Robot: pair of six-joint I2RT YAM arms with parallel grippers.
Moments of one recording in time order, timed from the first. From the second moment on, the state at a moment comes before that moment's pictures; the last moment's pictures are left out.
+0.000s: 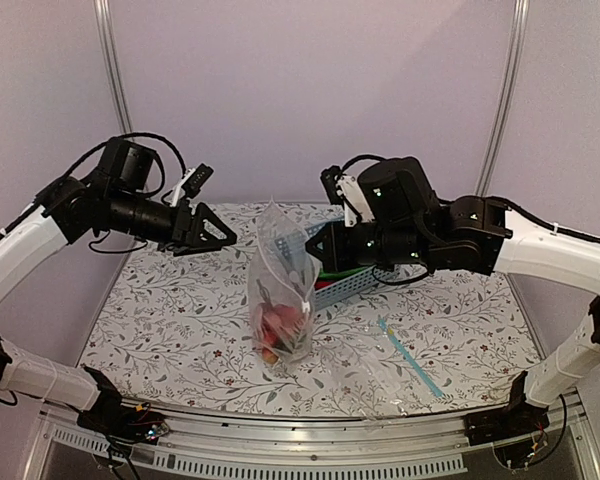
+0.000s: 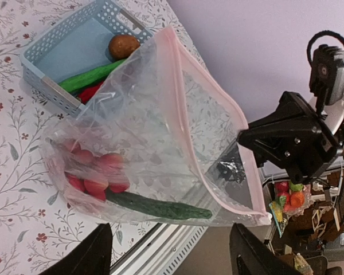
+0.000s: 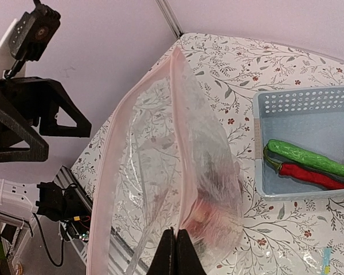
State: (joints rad) left arm -0.59 1.21 1.31 -0.81 0.54 -0.46; right arm 1.13 1.50 1.45 -0.47 0.17 0.58
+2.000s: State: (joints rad) left arm -0.40 1.32 1.33 -0.71 0.67 -0.31; right arm 0.82 1.62 1.56 -0.70 0.19 0.41
